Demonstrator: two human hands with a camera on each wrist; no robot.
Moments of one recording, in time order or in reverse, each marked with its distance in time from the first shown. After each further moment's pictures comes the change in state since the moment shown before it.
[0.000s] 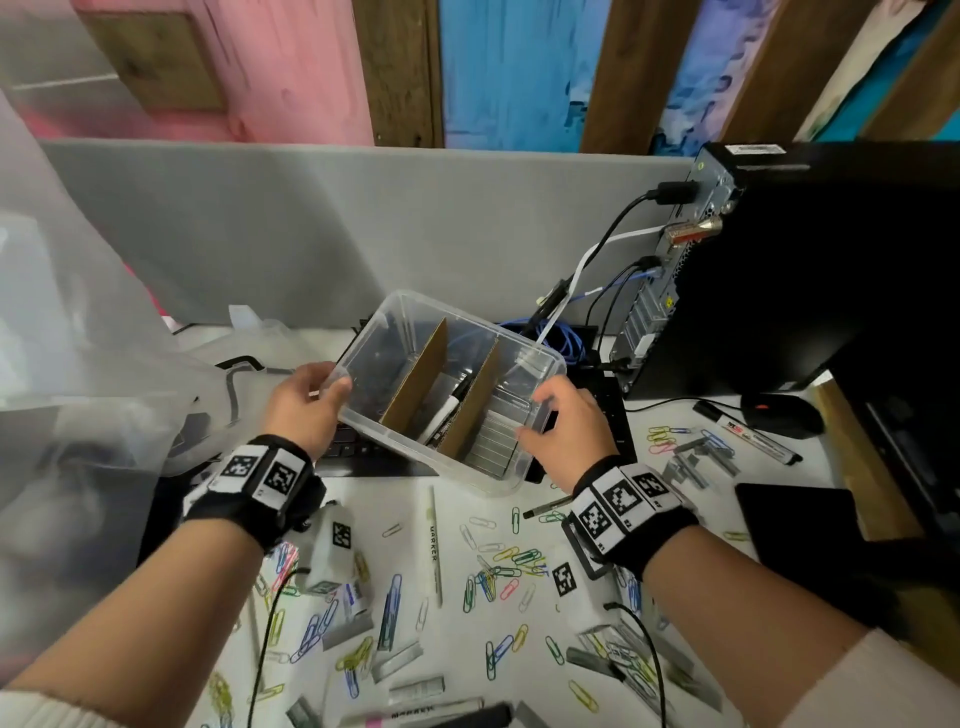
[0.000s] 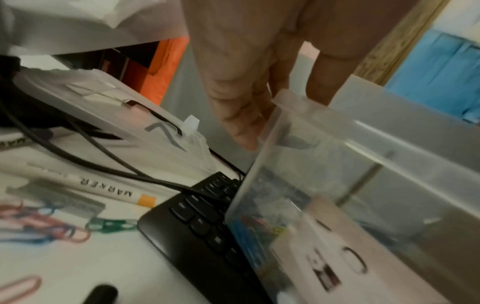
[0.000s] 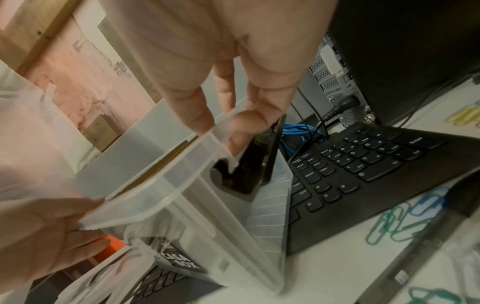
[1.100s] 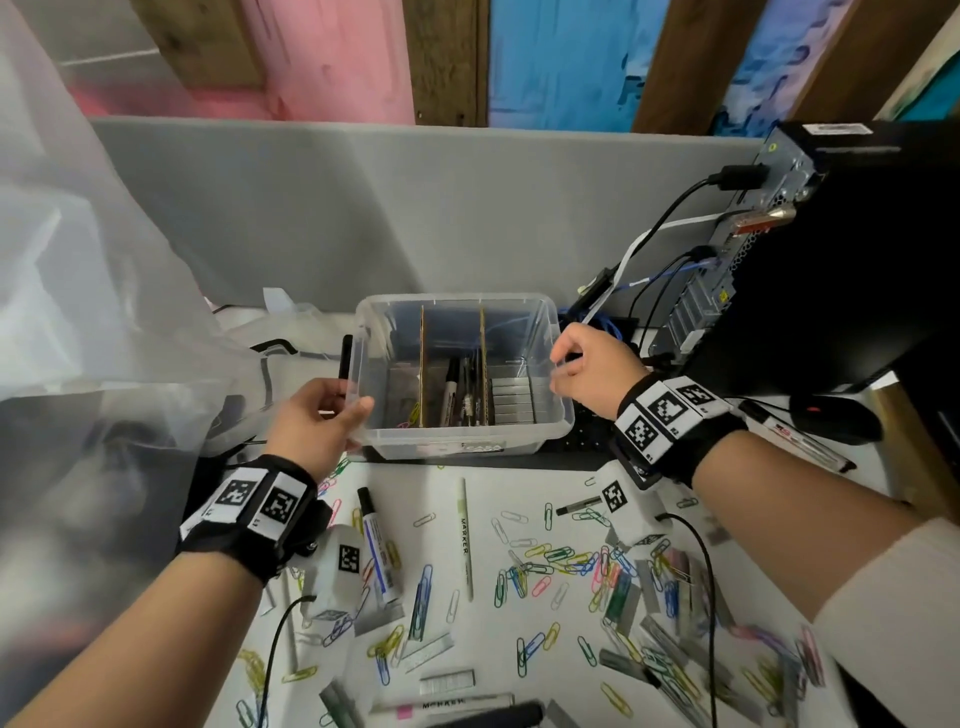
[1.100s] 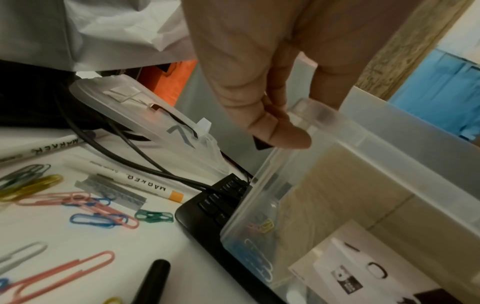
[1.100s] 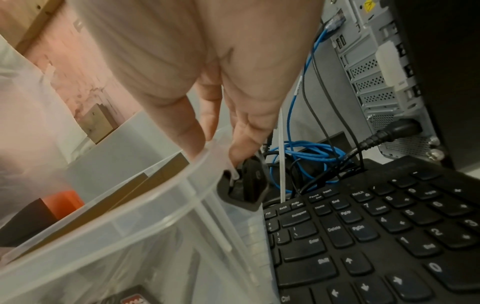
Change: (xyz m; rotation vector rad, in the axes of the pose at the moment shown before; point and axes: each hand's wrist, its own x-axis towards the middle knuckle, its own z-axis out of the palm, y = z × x) left_hand -0.007 -0.033 -0.021 -0.112 -0.040 -0.049; right_hand 0.066 -0.016 -0.011 -0.055 -0.169 -0.156
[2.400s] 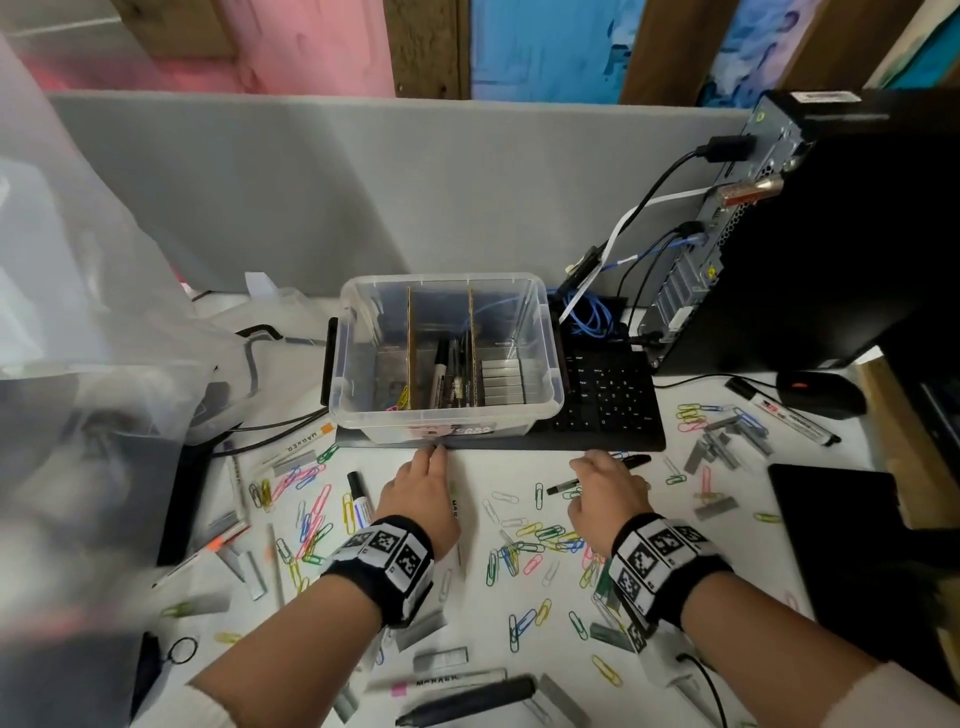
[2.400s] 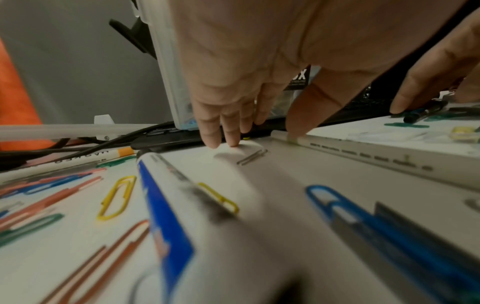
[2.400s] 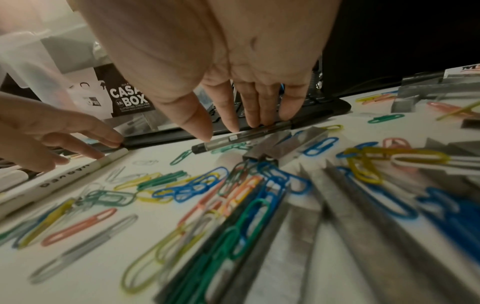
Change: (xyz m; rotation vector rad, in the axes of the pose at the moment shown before) left_hand -0.054 -0.056 0.103 0.987 -0.427 0.160; right_hand -0.099 0.077 0.078 -0.543 -0.194 0.221
